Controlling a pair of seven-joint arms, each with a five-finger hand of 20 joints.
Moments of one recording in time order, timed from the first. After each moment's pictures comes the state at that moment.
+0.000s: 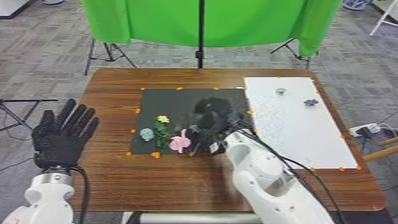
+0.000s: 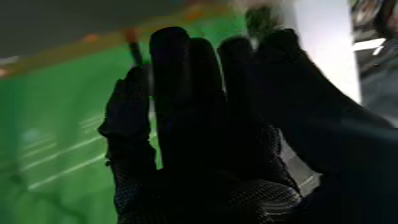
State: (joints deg) left arm 125.2 -57.0 -96.4 -122.7 5.2 14.9 22.7; right arm -85.9 -70.9 57.5 -107.2 -143.7 -3.3 17.1
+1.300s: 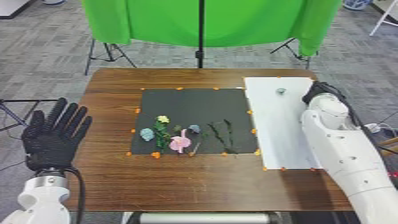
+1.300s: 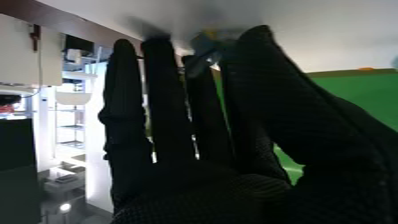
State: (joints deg) left arm 127.4 -57.0 -97.6 -124.3 5.5 14.7 25.8; right arm -66.1 -62.5 74.0 -73.0 -140.7 -14.7 36.7
